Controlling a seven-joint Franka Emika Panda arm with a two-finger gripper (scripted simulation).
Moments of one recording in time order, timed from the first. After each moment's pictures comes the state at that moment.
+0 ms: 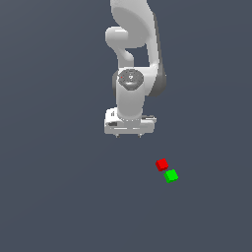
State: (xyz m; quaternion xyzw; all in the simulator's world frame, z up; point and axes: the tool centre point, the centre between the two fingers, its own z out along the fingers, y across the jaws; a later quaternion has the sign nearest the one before) arm -0.018 0.012 0.136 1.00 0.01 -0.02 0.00
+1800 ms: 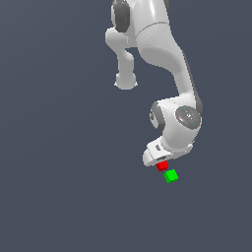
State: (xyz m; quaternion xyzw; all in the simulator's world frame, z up) arm 0.070 0.166 0.071 0.99 0.15 0.00 0.00
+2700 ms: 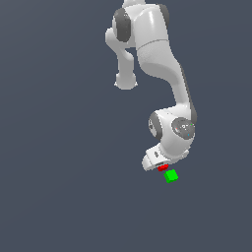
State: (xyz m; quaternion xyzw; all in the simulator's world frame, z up) arm 0.071 0.169 0.024 0.99 0.16 0.00 0.00
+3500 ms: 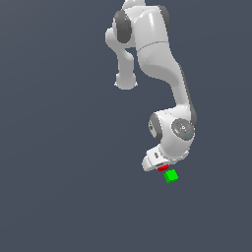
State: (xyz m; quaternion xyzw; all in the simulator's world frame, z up) arm 0.072 0.170 0.020 0.99 0.16 0.00 0.00
